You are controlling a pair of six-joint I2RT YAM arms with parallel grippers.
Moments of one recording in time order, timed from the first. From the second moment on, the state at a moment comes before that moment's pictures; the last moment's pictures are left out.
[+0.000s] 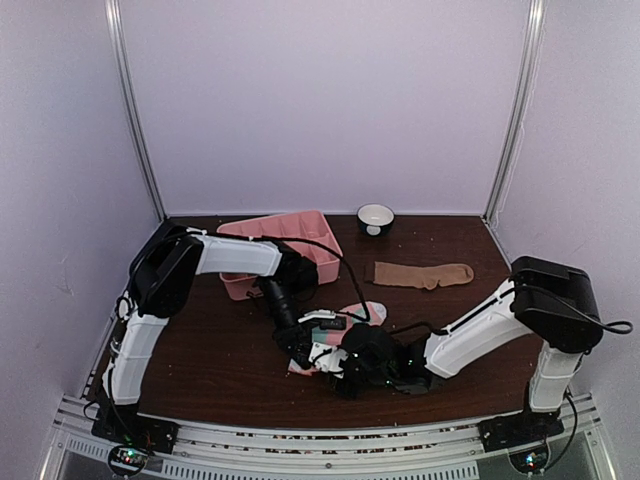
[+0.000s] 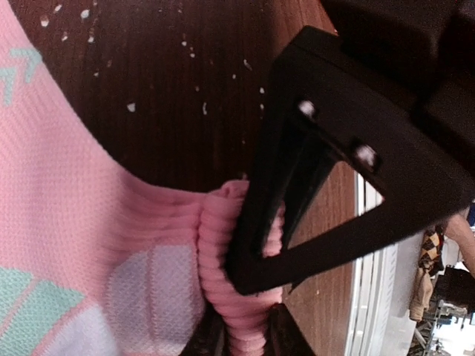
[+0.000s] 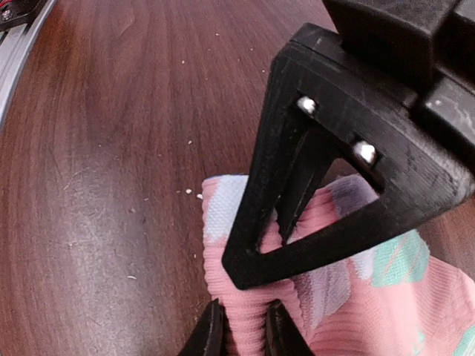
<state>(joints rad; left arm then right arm) -0.81 2.33 1.72 -1.21 0.76 0.81 1.20 1.87 0.77 0.45 0.07 -0.20</state>
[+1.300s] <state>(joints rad) -0.64 1.83 1.37 -0.64 0.46 0.74 0.88 2.00 0.82 0.51 -0.70 0.35</state>
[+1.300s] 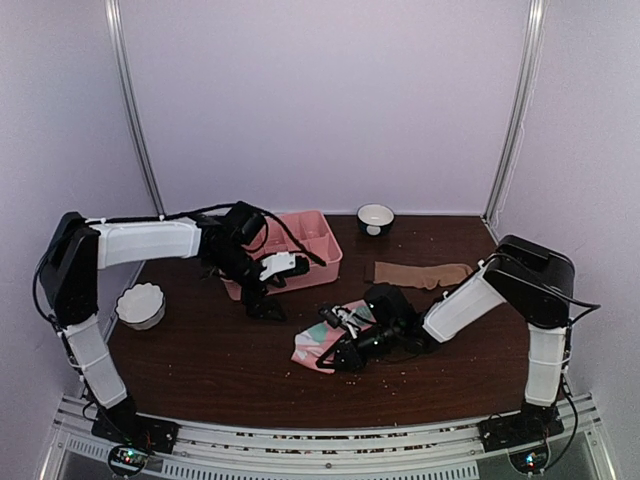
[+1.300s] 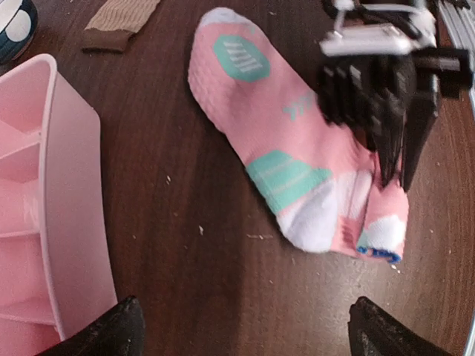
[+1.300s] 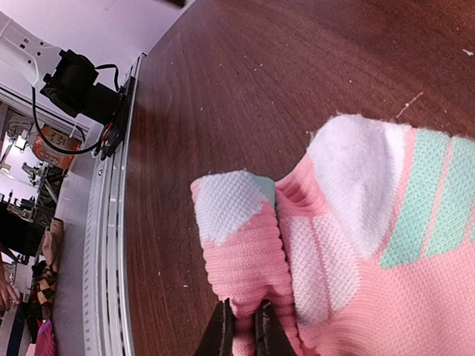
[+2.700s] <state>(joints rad) -0.96 1.78 1.01 -0.28 0.27 0.91 0.83 2.04 0.83 0.53 -0.83 0.63</state>
